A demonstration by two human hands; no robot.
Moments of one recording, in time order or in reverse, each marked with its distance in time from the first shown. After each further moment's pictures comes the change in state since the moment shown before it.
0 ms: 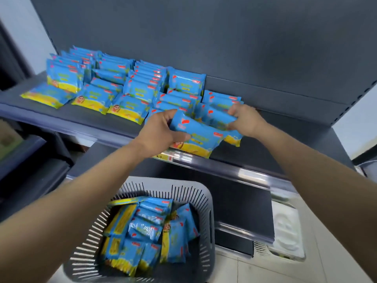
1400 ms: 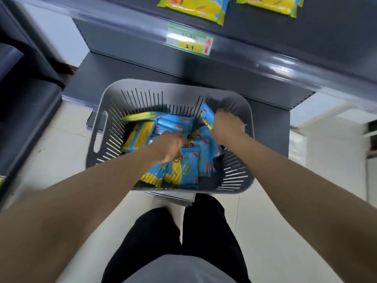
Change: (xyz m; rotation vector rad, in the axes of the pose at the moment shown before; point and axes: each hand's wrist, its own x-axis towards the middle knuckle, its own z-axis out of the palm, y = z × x) left_hand -0.140 -0.261 0.032 1.171 -0.718 -0.054; right_hand -0.140 -0.042 0.259 -0.283 -0.239 0.144
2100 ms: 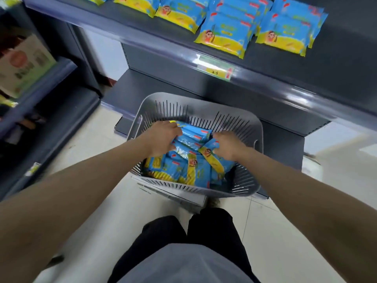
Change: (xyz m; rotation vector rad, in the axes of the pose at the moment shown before) left_hand -0.093 -0.032 -0.056 -0.047 0.248 -0.111; right_hand -0.004 -0.008 0.011 -0.105 -0.205 -0.376
